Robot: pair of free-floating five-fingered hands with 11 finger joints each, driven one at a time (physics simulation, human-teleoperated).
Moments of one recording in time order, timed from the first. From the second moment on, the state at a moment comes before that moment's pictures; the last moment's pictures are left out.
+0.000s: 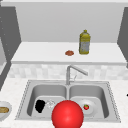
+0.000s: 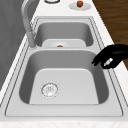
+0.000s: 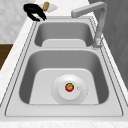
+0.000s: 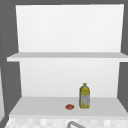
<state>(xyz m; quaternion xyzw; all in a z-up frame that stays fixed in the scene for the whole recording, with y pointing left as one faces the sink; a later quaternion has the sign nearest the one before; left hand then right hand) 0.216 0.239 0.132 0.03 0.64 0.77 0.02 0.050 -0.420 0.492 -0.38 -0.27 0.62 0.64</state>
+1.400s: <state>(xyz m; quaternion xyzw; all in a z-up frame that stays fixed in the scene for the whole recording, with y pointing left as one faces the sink) 0.216 0.239 0.132 0.03 0.64 0.77 0.02 0.135 -0.530 0.366 -0.29 -0.33 0.65 0.62</state>
